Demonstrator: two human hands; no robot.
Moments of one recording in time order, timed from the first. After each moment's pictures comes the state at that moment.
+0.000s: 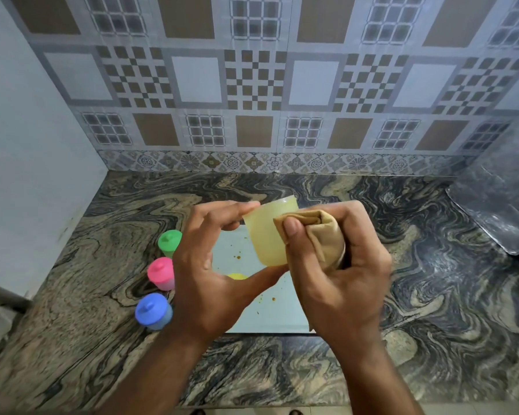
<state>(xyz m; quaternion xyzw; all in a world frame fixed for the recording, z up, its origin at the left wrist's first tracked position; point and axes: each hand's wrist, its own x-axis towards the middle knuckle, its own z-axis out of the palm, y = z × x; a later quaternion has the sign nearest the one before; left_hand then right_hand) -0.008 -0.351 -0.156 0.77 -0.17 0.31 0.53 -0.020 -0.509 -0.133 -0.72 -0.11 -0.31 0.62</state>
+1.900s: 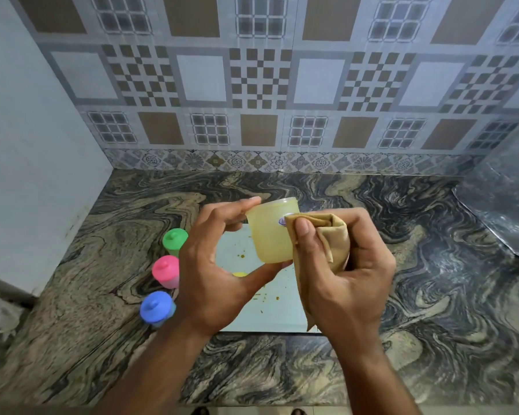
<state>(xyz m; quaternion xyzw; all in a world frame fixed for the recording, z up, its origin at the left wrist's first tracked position) -0.003 -0.344 -0.162 0.79 -0.16 0.28 0.52 -0.020 -0.502 -0.139 -0.66 -0.06 -0.28 0.69</state>
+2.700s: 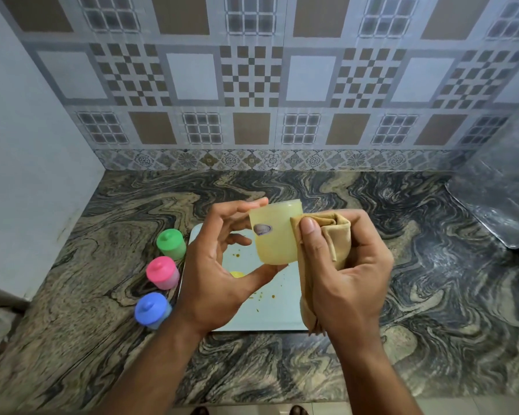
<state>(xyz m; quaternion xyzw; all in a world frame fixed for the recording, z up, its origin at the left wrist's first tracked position) -0.001 -0.354 -0.165 0.72 -0.15 0.15 0.66 -0.022 -0.511 -0.140 -0.65 -0.04 -0.26 0.71</state>
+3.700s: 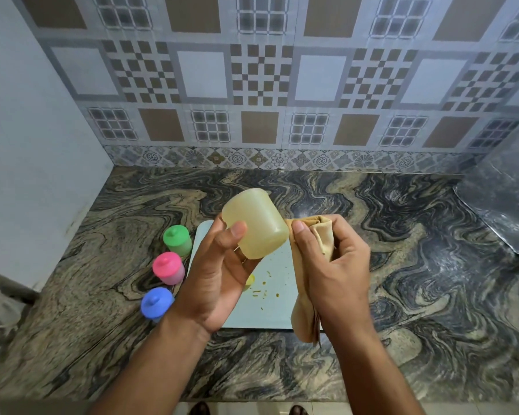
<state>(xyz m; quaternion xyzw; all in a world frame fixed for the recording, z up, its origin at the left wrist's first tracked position) -0.003 -0.350 -0.161 0.40 0.04 -0.11 0.91 -0.008 -0.508 -0.162 -0.67 0.03 -0.14 0.73</state>
